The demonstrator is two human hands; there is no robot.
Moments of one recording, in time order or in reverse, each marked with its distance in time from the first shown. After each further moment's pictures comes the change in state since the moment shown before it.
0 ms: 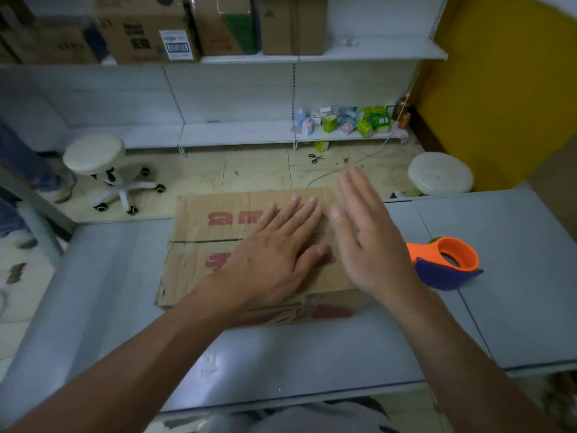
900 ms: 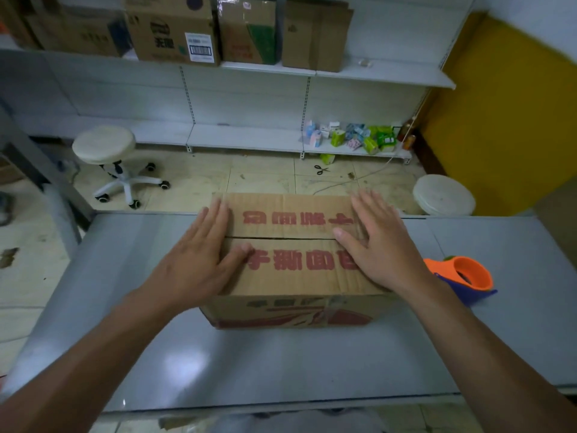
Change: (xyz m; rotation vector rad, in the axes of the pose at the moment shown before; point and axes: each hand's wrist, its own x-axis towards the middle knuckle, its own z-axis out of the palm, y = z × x) left_hand -0.088 -0.085 -0.027 -0.234 -0.018 -0.561; right_hand 0.023 0.007 0.024 -0.362 -0.235 0.031
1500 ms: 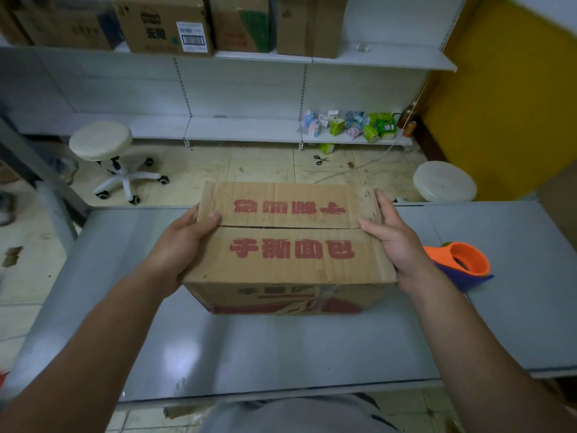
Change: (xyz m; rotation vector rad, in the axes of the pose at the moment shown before) left_hand 0.021 -0.004 0.006 -1.087 0.021 -0.260; right_hand -0.006 0.041 0.017 1.324 0.001 0.378
